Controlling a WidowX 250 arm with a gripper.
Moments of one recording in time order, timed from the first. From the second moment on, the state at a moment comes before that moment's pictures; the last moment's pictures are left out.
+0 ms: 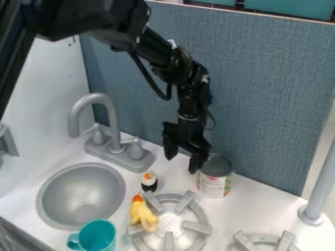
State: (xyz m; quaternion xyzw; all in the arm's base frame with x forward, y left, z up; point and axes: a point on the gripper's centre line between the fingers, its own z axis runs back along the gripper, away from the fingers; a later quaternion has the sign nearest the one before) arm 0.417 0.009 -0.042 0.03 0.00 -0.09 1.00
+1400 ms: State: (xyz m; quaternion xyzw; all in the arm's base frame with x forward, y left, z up) arm 0.449 0.016 -0.064 0.09 0.00 -0.11 0.99
